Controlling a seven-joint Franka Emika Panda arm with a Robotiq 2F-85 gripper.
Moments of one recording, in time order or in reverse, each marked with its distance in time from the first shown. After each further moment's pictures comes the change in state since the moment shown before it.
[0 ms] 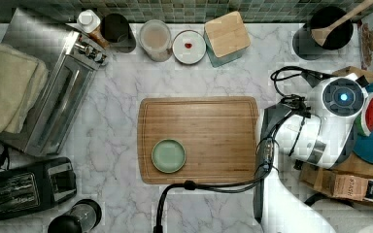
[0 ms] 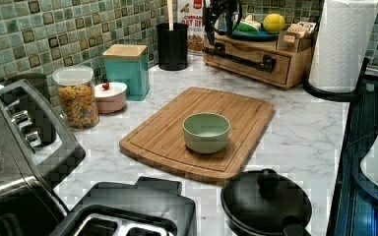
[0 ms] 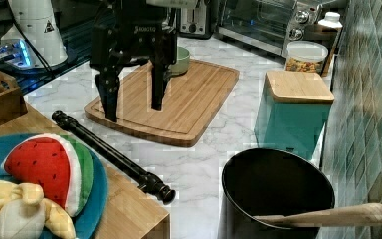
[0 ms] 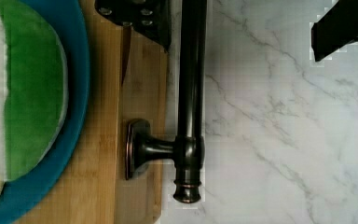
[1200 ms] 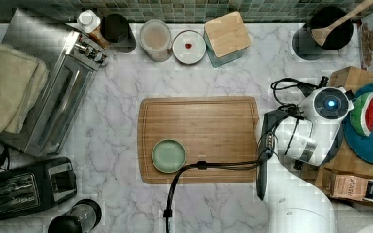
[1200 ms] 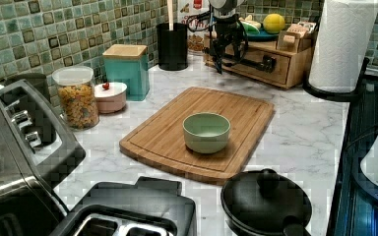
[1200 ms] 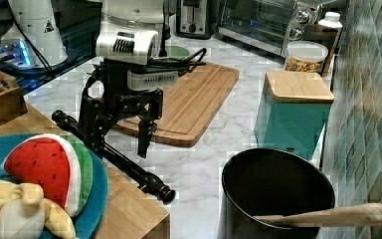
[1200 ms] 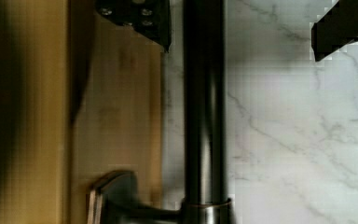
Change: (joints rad) arm -0.016 0.169 -0.026 -0.030 0.028 0.139 0.047
